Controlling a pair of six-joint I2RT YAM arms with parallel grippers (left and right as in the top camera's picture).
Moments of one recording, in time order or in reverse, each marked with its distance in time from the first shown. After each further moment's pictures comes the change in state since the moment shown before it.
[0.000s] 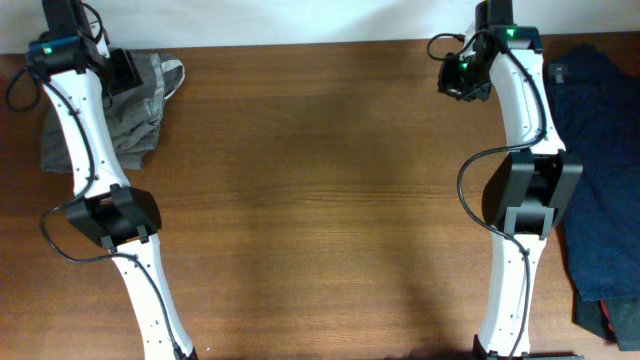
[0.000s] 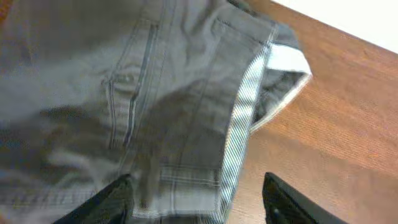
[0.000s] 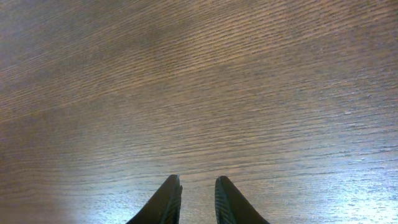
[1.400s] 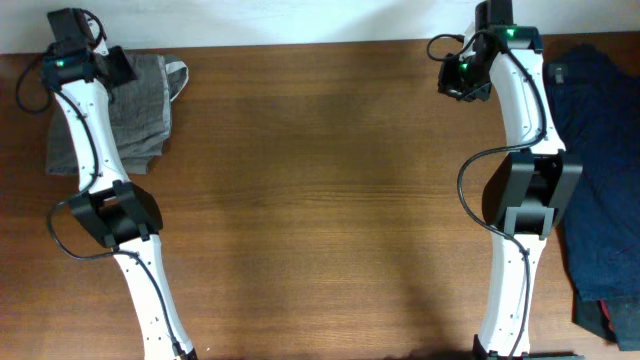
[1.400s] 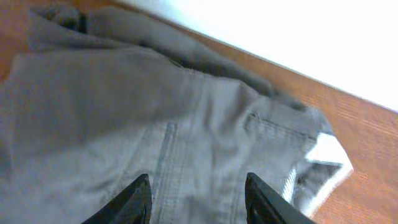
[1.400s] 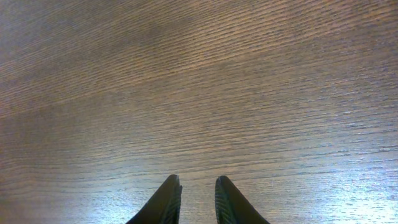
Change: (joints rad) left arm 0.022 0.119 -0.009 0.314 0.013 0.000; right arm 0.000 0.000 0.000 -0.006 0.000 -0.014
